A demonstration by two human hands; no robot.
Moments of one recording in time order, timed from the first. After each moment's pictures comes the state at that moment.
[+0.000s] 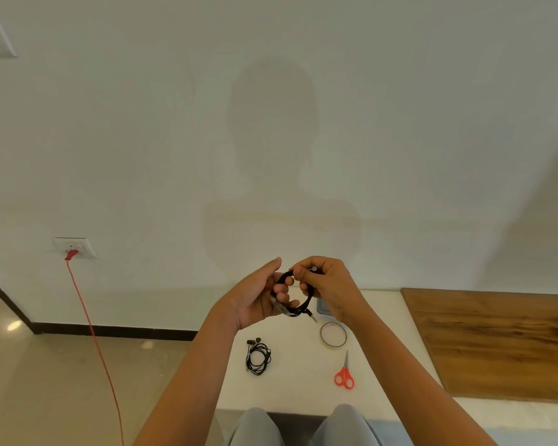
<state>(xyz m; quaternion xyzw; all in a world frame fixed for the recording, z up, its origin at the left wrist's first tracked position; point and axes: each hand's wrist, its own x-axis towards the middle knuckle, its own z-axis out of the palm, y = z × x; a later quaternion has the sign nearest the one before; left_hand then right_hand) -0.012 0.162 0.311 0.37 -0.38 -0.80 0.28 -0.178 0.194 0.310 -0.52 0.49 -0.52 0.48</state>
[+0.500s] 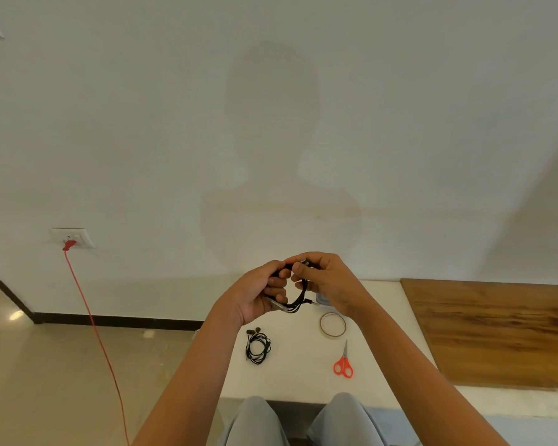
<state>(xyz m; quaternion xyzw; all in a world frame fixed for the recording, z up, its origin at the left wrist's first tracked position) -0.016 0.163 0.299 0.38 -0.37 -0.79 0.30 -0.186 0.188 0.295 -0.54 0.44 -0.48 0.53</state>
